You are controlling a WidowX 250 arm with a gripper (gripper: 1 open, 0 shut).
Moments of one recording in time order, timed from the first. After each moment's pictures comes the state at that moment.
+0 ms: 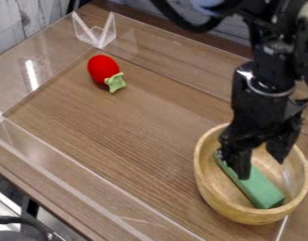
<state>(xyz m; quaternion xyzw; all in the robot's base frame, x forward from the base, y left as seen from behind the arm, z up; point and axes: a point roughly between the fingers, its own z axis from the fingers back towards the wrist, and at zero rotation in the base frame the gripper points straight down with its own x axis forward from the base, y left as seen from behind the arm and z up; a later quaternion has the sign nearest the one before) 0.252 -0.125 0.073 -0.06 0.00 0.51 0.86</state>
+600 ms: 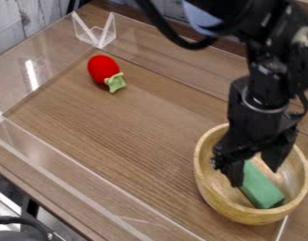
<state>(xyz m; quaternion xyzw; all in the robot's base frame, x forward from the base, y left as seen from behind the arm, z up) 0.250 -0.117 0.067 -0.06 -0.01 0.48 0.87</state>
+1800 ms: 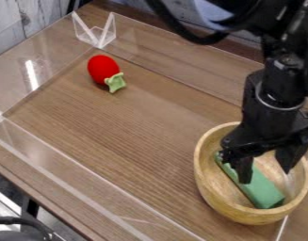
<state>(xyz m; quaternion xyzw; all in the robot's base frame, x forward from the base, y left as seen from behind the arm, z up) 0.249 -0.133 0.073 -0.06 -0.03 0.42 0.91</state>
